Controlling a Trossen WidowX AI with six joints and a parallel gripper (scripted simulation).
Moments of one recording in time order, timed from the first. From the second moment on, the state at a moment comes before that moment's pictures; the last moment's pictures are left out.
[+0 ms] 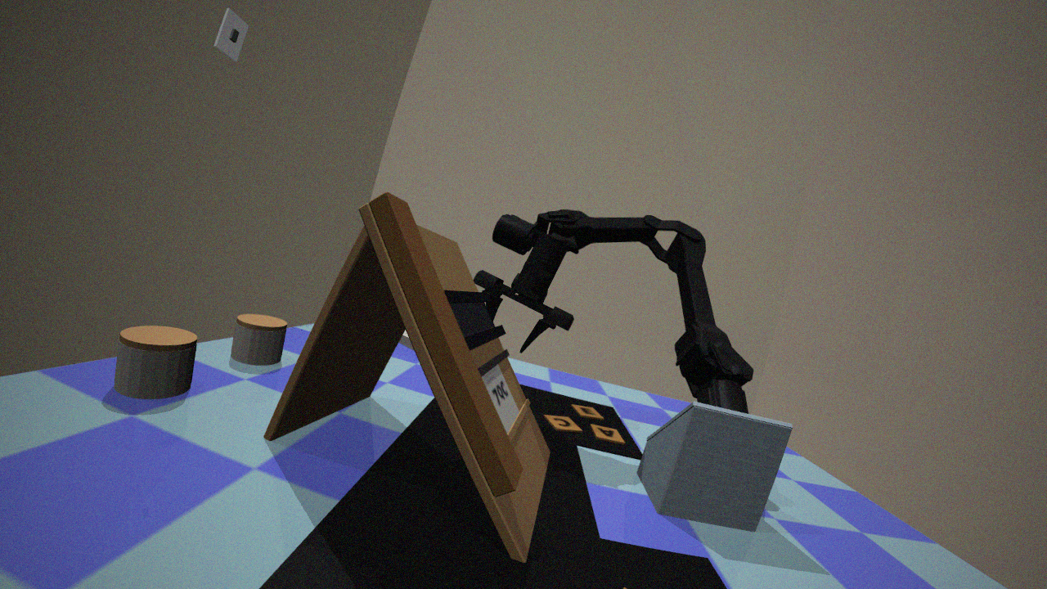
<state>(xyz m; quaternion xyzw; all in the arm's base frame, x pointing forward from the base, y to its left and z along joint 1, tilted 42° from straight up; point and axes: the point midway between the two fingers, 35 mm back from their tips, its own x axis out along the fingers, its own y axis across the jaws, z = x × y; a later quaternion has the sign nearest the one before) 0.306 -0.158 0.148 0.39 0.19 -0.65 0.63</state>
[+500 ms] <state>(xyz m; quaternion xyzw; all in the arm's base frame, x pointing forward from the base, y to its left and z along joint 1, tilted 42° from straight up) 0.265 -0.213 0.111 0.51 -0.03 -0.74 0.43</state>
